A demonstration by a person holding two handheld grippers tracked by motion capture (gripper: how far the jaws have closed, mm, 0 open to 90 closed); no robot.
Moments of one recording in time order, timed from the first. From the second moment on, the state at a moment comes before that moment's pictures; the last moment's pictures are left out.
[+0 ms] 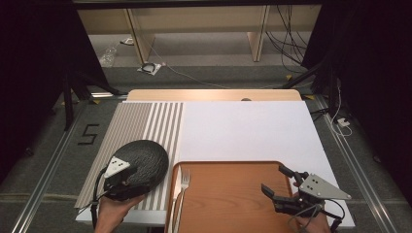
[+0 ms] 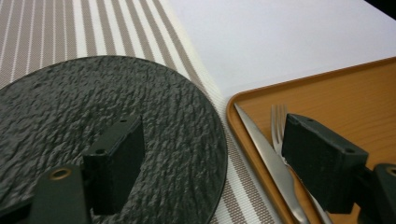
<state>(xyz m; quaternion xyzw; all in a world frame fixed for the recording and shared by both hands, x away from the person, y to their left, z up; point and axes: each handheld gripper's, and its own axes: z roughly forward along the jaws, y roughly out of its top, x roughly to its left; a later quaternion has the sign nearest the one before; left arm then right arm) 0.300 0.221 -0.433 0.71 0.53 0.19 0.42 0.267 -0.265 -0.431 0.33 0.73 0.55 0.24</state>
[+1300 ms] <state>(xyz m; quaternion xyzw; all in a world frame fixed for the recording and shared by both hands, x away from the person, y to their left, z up) 0.288 0.278 -0.449 0.60 0.68 0.17 0.40 0.266 -0.264 -0.430 0.32 0.73 0.55 0.24</state>
